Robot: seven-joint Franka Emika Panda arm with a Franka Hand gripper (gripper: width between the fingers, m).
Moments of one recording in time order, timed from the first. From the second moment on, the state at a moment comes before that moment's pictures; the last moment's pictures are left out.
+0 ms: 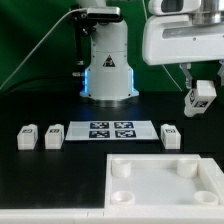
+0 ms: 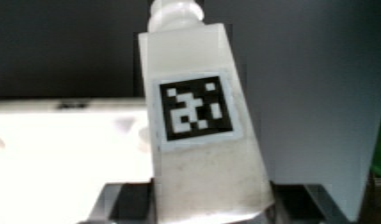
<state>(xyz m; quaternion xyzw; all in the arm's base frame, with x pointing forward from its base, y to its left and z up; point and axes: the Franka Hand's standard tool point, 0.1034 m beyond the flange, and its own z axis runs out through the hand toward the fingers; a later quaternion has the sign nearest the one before) 0.482 0.151 0.149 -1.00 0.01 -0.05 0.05</state>
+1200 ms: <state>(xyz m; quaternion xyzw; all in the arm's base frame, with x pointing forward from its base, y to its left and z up) 0.569 0.086 0.188 -0.94 -0.01 -0.33 0.05</state>
